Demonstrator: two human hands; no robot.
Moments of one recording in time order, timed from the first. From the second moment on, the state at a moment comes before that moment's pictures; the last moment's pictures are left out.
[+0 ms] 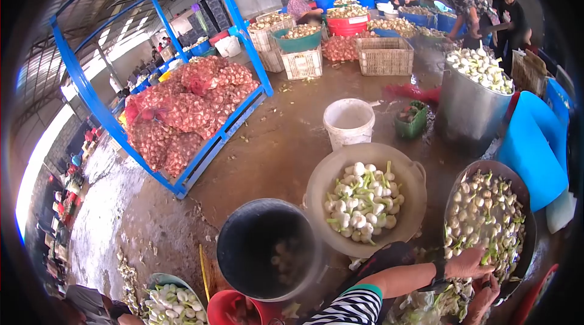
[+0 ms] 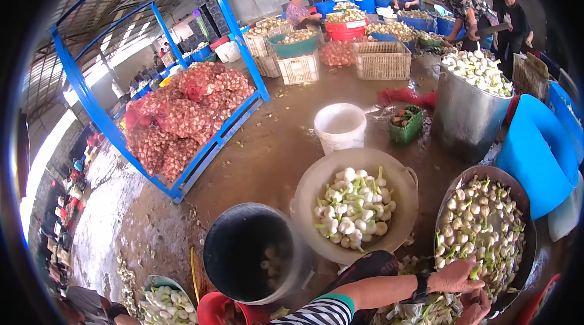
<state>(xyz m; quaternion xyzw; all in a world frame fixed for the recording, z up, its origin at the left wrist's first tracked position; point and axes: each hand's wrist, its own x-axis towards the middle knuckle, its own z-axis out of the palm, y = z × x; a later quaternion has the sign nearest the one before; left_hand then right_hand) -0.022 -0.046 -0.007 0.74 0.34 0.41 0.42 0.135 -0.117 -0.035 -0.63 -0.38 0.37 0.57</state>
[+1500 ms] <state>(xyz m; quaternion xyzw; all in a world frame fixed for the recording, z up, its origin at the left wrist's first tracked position) -0.047 -0.011 0.011 0.16 0.13 0.40 0.89 0.079 -0.105 0.023 -0.56 -0.34 0.45 0.61</state>
